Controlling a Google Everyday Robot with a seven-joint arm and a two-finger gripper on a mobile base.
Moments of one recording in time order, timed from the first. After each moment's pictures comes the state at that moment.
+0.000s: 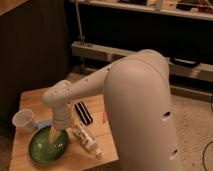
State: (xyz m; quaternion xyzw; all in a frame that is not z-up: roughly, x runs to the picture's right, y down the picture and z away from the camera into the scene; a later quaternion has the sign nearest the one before) arm -0.205 0.225 0.711 -0.41 0.19 0.46 0.76
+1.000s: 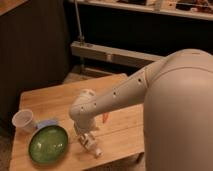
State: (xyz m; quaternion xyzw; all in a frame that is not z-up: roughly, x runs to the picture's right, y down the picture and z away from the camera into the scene) arm -0.109 0.228 0.730 -0.32 0.12 0.50 0.80
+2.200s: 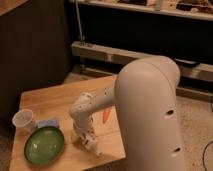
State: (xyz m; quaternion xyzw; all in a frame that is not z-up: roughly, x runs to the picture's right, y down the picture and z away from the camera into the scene) arm -0.135 0.249 0.801 -0.36 0.12 0.47 0.80
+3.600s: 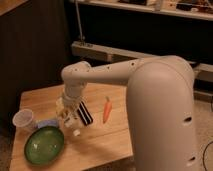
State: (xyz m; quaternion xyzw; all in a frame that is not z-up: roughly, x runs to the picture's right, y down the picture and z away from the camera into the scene) arm -0.209 0.103 0.740 -0.42 0.04 0.49 0.76
